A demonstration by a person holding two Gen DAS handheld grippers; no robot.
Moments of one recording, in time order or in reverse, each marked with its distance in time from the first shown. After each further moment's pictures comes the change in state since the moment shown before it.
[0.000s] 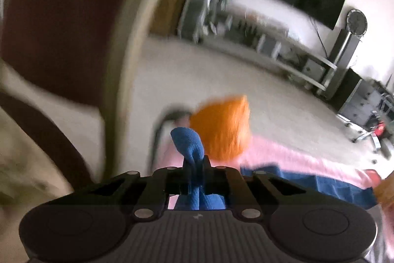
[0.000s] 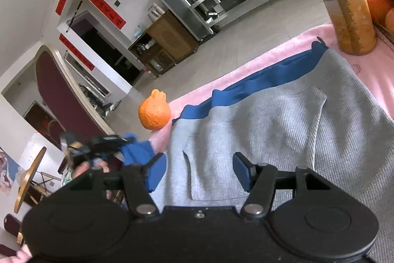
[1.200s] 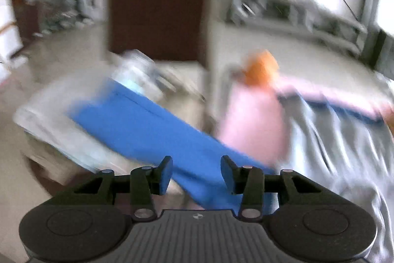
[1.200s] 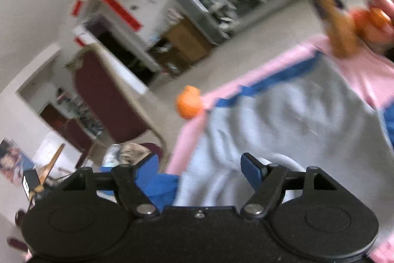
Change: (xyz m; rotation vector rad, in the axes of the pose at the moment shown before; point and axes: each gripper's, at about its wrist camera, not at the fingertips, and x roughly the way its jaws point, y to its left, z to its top) left arm -0.186 -0.008 -0.091 0.118 0.241 0.192; right arm -0.117 0.042 -0.037 0.048 0.004 0.021
